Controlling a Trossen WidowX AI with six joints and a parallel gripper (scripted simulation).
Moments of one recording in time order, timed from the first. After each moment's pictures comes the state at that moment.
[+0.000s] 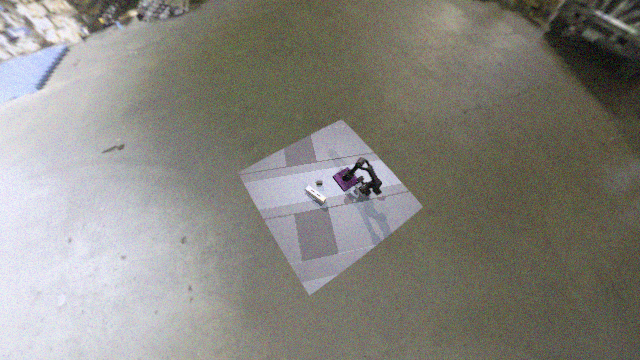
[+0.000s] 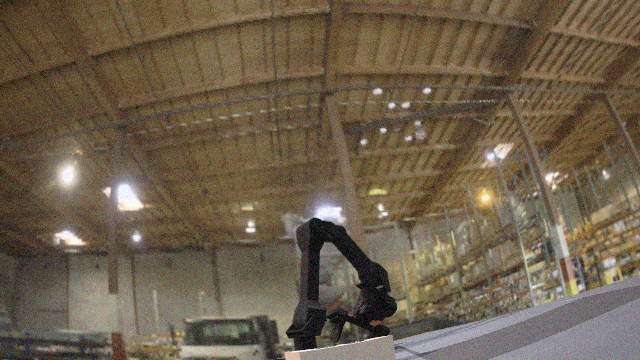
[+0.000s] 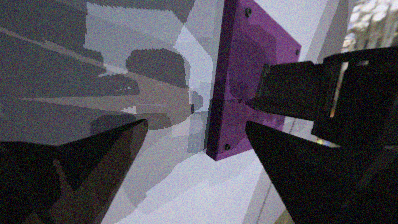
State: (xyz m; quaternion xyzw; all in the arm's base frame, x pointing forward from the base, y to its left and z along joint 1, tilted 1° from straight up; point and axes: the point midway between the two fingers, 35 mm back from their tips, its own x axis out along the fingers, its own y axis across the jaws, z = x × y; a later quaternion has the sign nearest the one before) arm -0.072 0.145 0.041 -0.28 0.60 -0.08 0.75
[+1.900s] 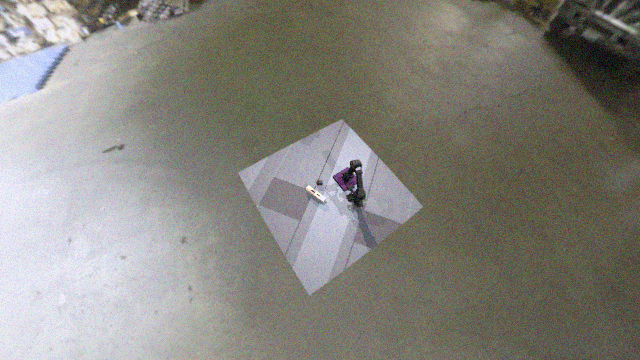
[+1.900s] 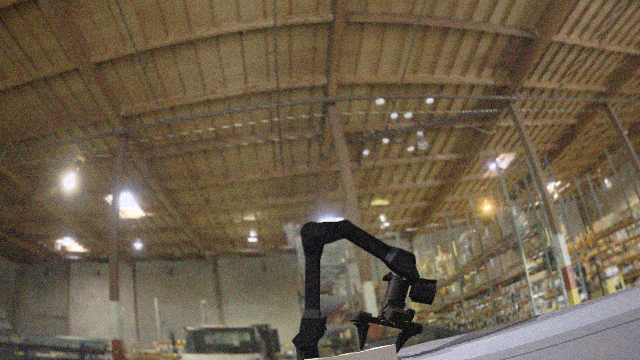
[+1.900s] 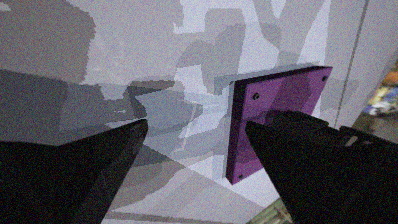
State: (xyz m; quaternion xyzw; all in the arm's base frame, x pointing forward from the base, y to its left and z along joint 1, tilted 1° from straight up) arm 0.047 0.187 0.048 -0.15 0.71 -0.12 0.67
